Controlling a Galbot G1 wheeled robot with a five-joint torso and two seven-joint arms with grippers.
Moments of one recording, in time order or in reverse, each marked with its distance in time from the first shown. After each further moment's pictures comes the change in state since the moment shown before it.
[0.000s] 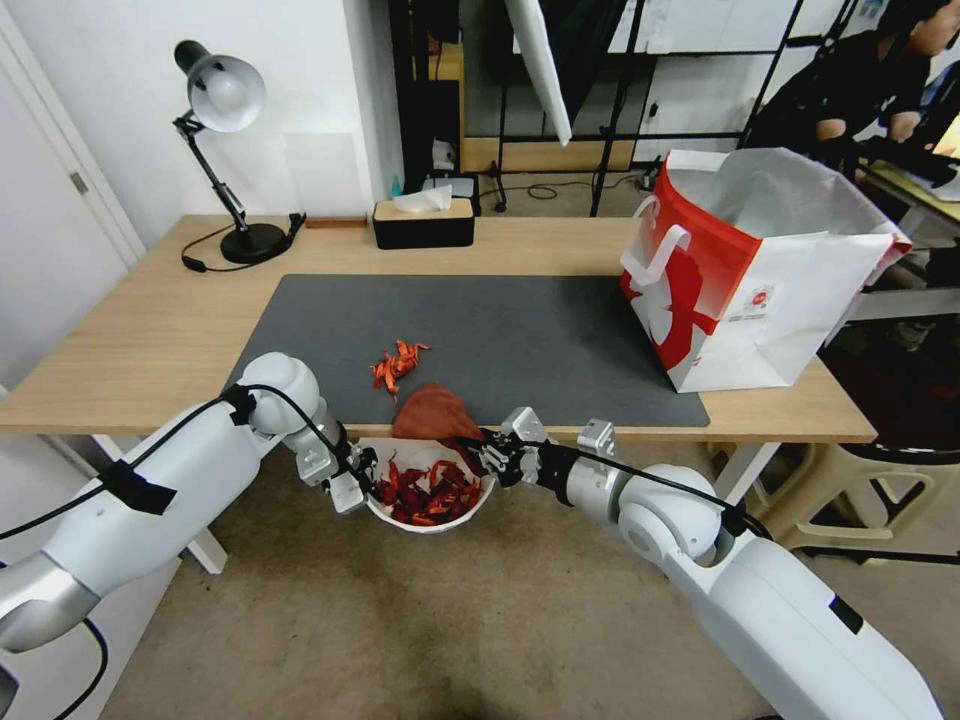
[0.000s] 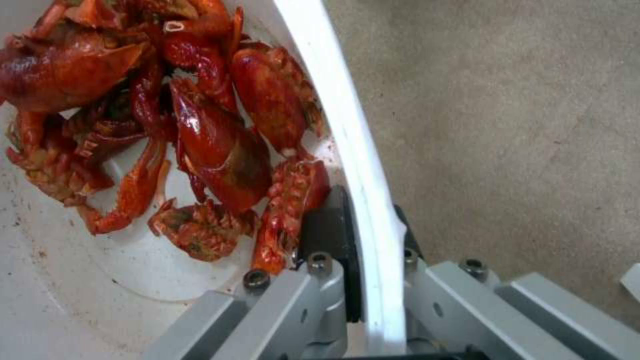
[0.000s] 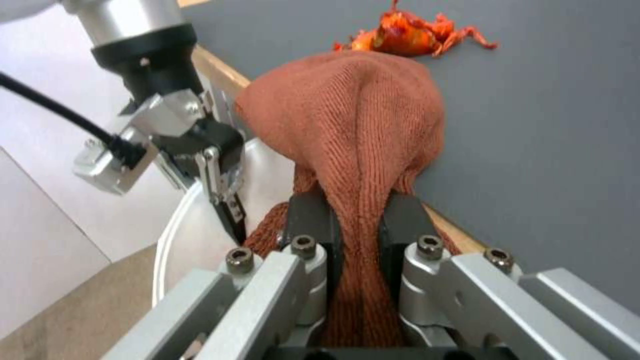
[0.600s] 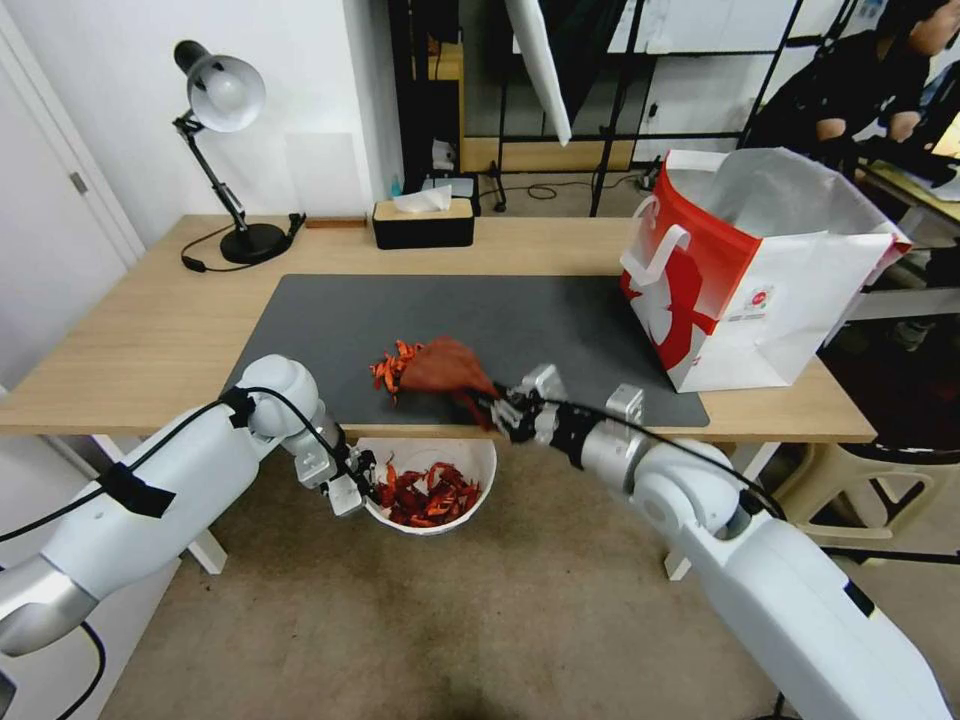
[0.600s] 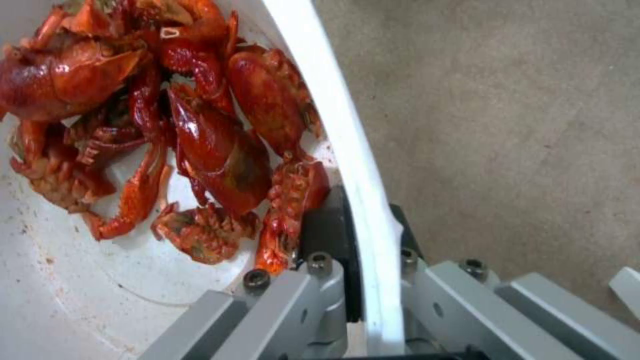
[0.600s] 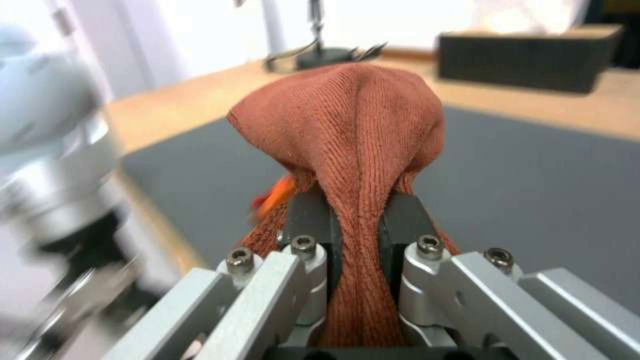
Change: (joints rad) left arm 0.028 0.014 -0.020 -0.002 0.006 -0.006 0.000; right arm 0.121 0.053 0.077 -0.066 0.147 0.074 0.078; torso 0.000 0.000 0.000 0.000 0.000
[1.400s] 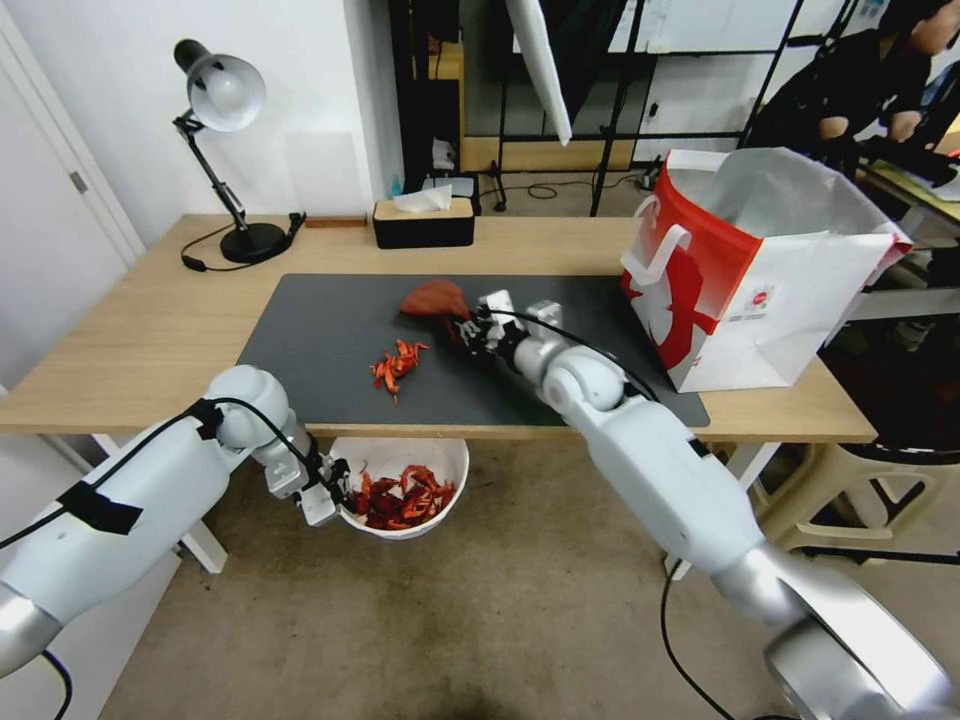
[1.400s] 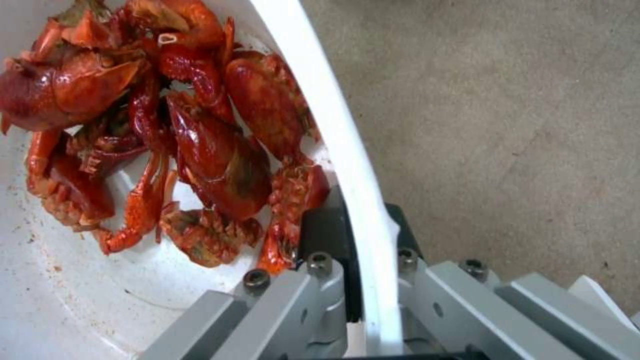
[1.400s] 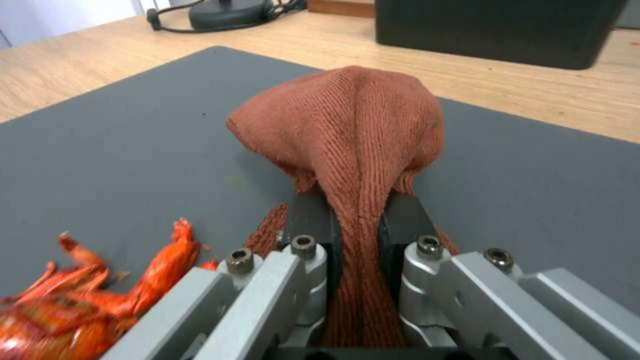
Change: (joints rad) left arm 0.076 0.046 -0.084 -0.002 -0.004 -0.022 0.003; right arm 0.421 0.286 -0.197 -0.615 -0.082 -0.002 0.049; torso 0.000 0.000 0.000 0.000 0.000
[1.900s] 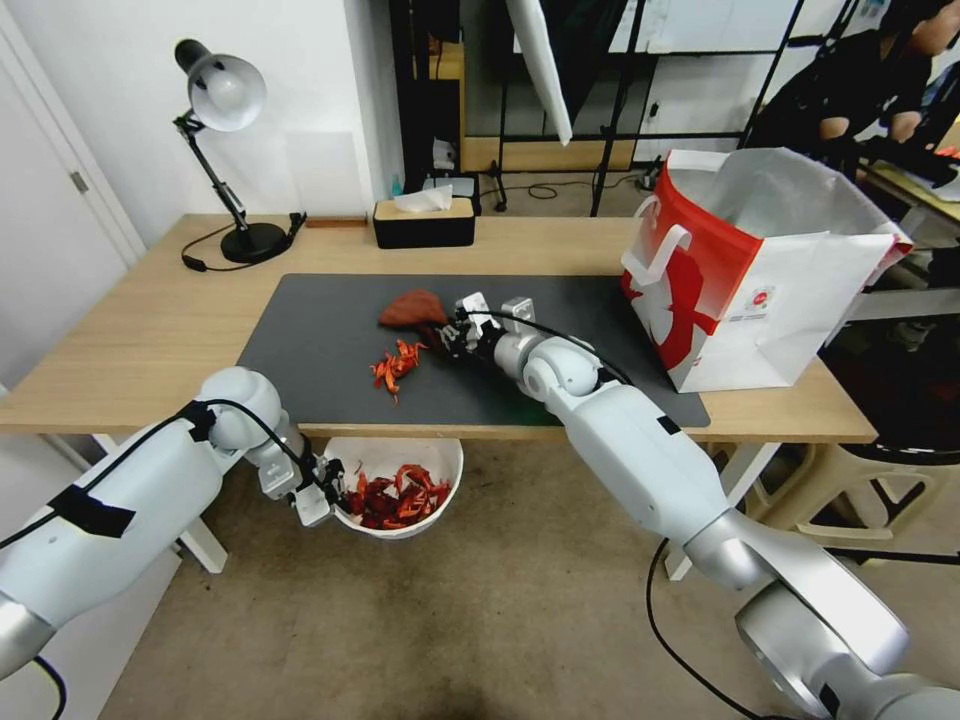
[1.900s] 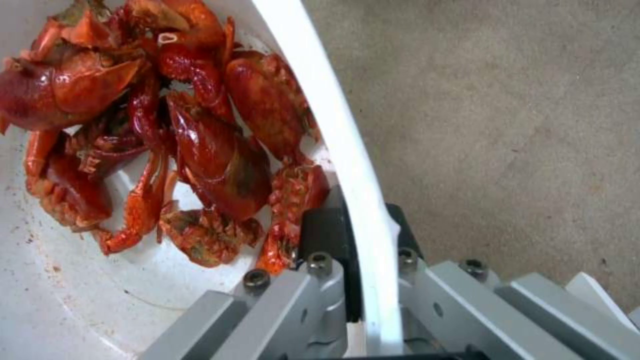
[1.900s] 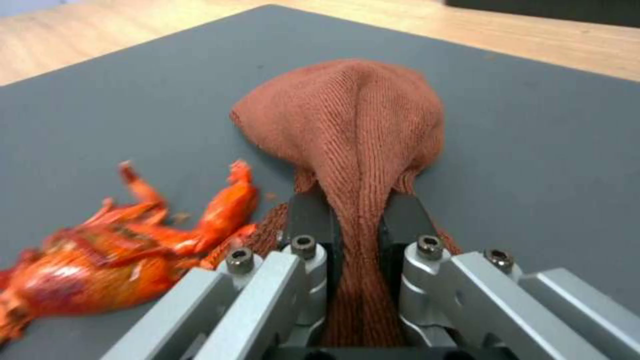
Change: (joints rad) left arm -0.002 0.006 -0.010 0.004 -0.001 -0.003 -0.003; right arm 0.004 -0.007 -0.055 -0.031 -0.012 0.018 -0.111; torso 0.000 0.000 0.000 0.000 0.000
